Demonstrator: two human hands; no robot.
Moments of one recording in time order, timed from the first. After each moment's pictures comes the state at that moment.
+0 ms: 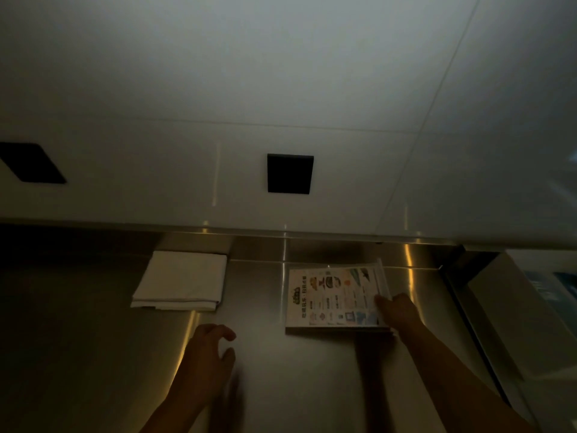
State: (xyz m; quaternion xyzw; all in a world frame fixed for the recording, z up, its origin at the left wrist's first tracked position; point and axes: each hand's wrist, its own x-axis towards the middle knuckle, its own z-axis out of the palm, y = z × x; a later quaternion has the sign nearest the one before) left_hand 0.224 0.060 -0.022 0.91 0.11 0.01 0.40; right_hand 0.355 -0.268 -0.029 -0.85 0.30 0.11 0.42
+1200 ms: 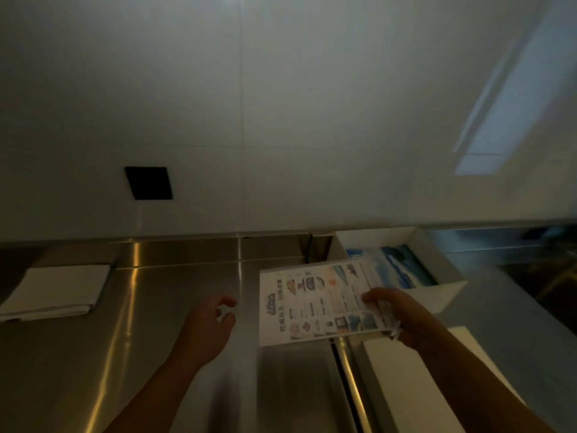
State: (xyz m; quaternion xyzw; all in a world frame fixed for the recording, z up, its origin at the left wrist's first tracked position) left_hand 0.193 -0.204 0.051 0.88 0.04 0.02 0.47; right_hand 0.182 -0.534 0.091 -0.70 0.24 0.11 0.66
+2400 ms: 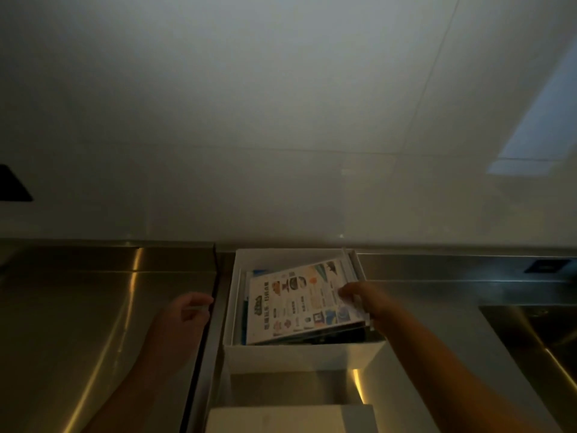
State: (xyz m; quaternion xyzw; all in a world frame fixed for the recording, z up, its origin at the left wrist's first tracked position) left_hand 0.269 -0.496 0.066 0.83 0.12 0.05 0.54; right_hand 0.359 -0.811 0.053 -0.72 0.22 0.22 0.62
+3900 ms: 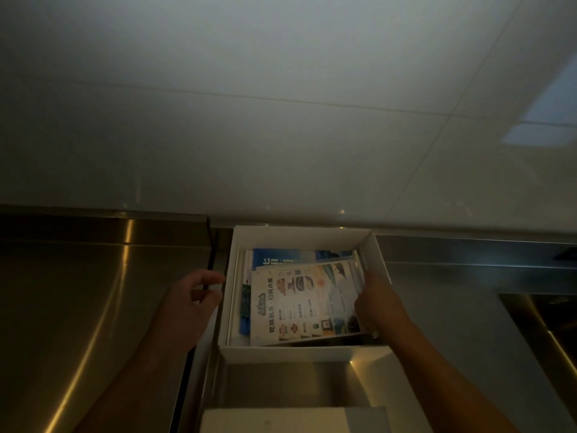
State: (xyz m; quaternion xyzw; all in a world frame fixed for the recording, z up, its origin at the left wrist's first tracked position) left_hand 0.311 -0.507 0.050 0.84 0.15 -0.03 0.52; right_hand 0.370 -0.792 0.018 -0.94 0.15 0.15 0.27
